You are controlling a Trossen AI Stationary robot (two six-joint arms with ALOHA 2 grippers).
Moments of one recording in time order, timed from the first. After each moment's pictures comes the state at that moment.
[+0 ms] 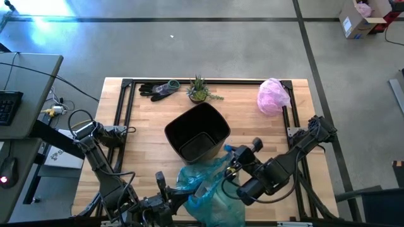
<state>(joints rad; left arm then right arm) -0.93 1.85 1.81 -0.49 -1.23 0.05 0.66 1.82 1.79 -1.34 1.06 1.28</state>
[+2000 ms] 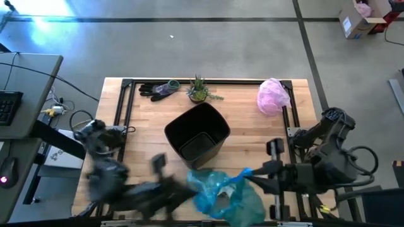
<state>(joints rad) -0.82 1.85 2.12 0.12 -0.85 0.78 0.84 1.60 1.79 0.22 0.84 -0.31</state>
